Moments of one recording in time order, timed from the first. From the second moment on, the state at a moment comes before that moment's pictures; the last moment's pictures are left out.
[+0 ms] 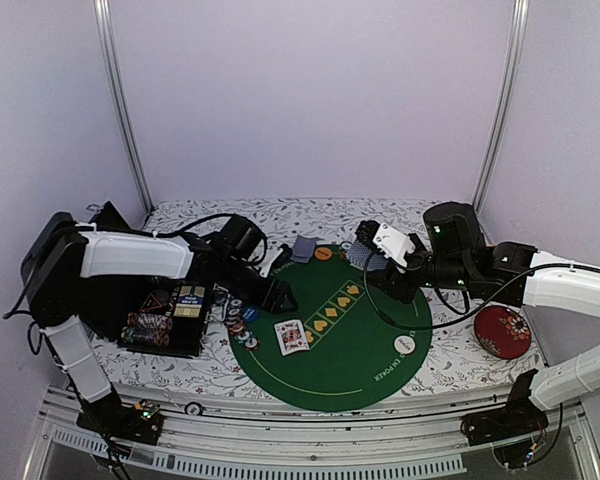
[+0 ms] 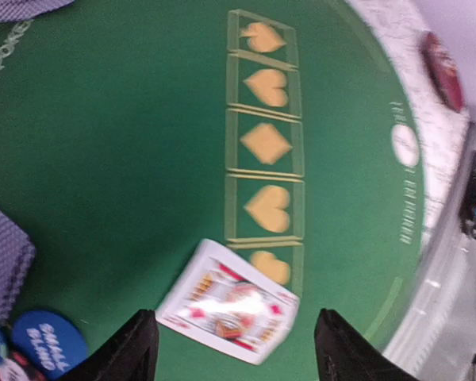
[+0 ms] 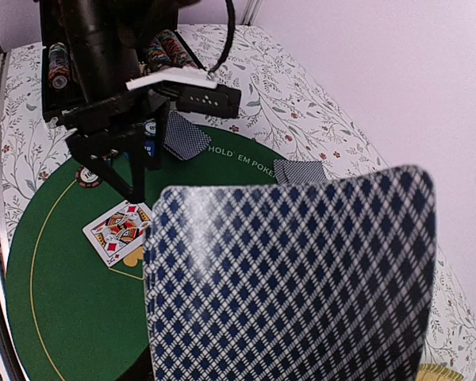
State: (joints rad) left arm -0.78 1.73 1.08 -0.28 0.36 -0.34; right arm 0.88 1.21 0.92 -0.22 0.04 -0.35
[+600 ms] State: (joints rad) left arm -0.78 1.94 1.19 -0.42 0.32 -0.06; right arm 0.88 1.20 0.91 -0.22 0.04 -0.34
